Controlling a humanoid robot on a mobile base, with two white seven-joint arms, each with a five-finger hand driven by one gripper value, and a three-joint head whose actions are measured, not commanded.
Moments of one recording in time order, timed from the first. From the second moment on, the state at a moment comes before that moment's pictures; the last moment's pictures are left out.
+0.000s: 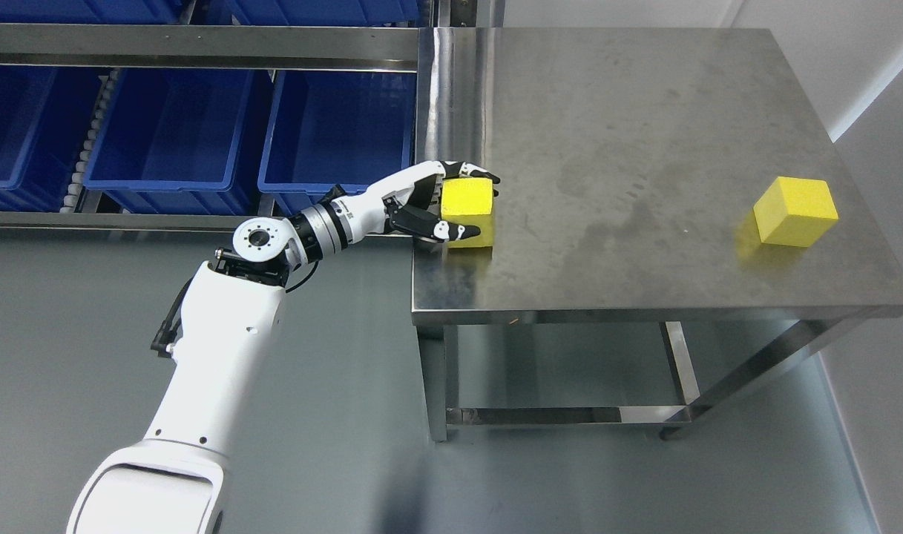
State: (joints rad) left arm -0.76 0.01 -0.18 -0.92 0.08 -0.18 -0.83; right arm 0.00 0.00 -0.09 0.00 0.00 -0.10 0.02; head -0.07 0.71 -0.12
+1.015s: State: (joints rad) left arm -0.64 0.00 0.01 -1.19 0.22 -0.41 0.13; right arm 0.00 0.00 -0.09 0.00 0.00 -0.10 0.02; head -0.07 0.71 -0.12
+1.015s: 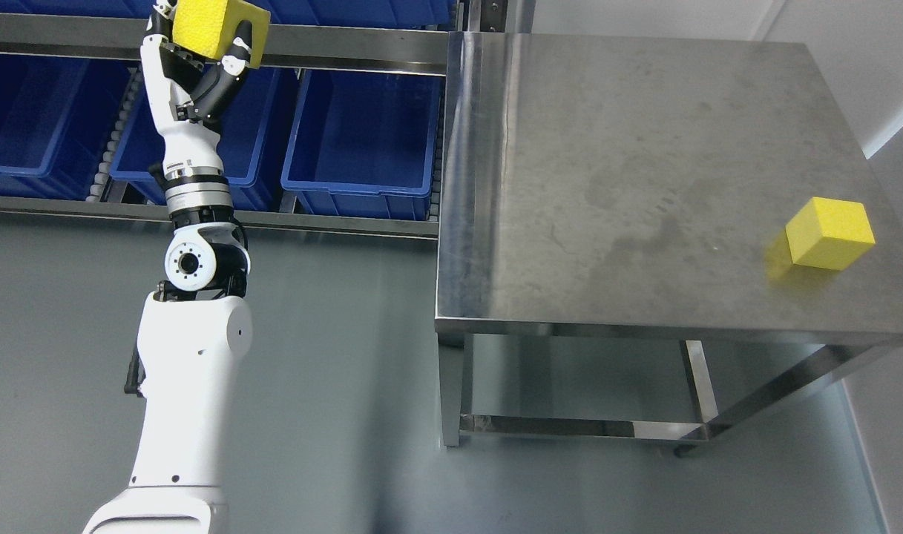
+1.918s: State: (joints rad) left arm -0.60 0.00 0.04 -1.27 0.20 -0.39 0.10; right arm 0.00 0.00 -0.09 0.00 0.00 -0.10 0.02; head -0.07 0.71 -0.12
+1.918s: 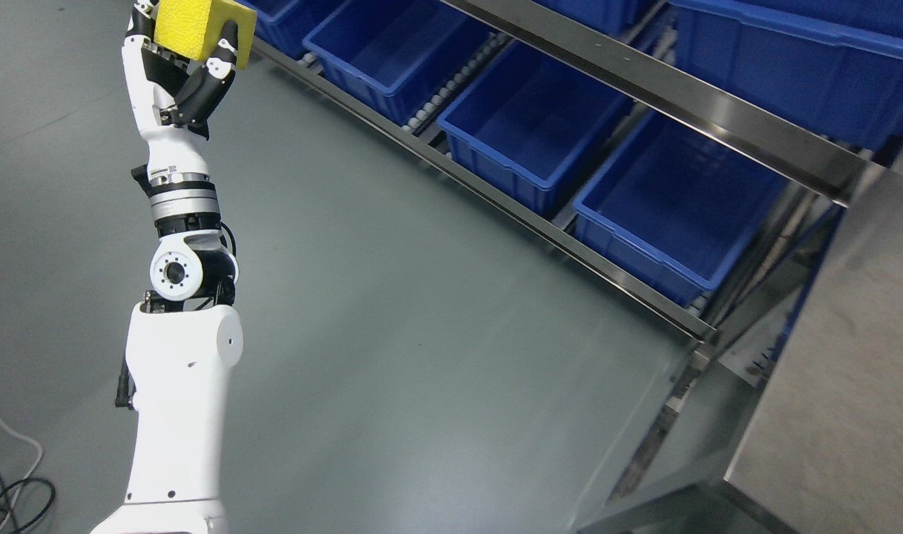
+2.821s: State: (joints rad) left arm -0.50 0.03 0.03 -1.28 0.15 -0.39 0.08; right arm 0.00 0.00 -0.09 0.00 0.00 -0.09 0.02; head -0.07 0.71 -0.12
